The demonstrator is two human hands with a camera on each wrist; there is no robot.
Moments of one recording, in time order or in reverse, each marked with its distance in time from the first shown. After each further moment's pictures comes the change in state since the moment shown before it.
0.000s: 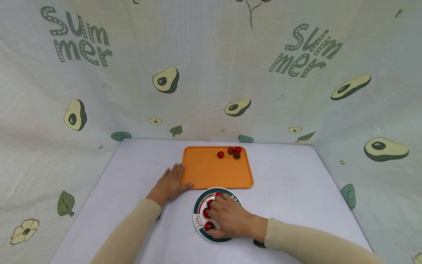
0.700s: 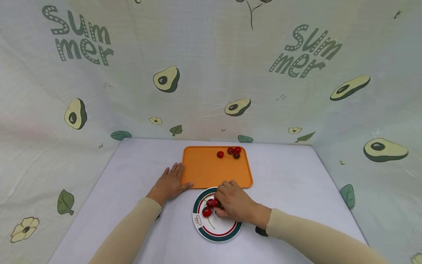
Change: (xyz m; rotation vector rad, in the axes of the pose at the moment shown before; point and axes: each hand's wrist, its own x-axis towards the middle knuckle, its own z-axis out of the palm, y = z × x) left_hand -0.001 0.001 -0.003 0.008 0.000 0.009; right_hand 0.002 0.032 -0.009 -0.046 0.002 0.142
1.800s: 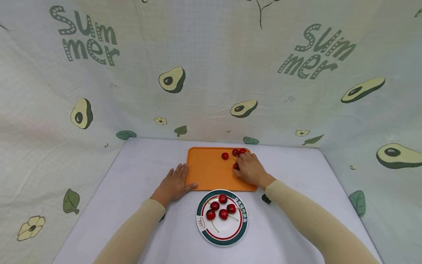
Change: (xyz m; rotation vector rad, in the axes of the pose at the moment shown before) left_hand 0.001 0.000 0.000 -0.020 0.015 0.003; right_hand 0.029 0.129 0.045 -0.063 -0.081 0.343
